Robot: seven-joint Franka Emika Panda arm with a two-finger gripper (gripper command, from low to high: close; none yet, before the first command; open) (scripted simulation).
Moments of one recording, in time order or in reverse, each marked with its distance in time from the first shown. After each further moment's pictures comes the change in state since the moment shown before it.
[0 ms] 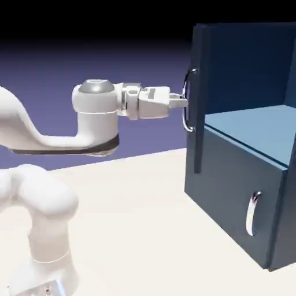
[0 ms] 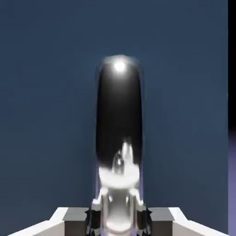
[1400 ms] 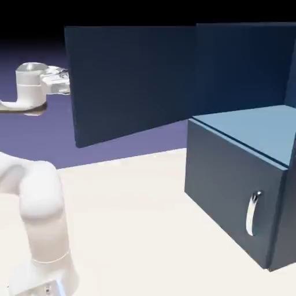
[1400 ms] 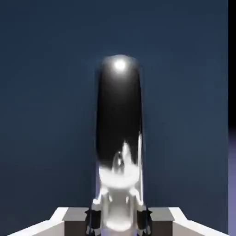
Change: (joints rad) arm -0.546 0.294 1.480 0.699 1.204 -1.211 0.005
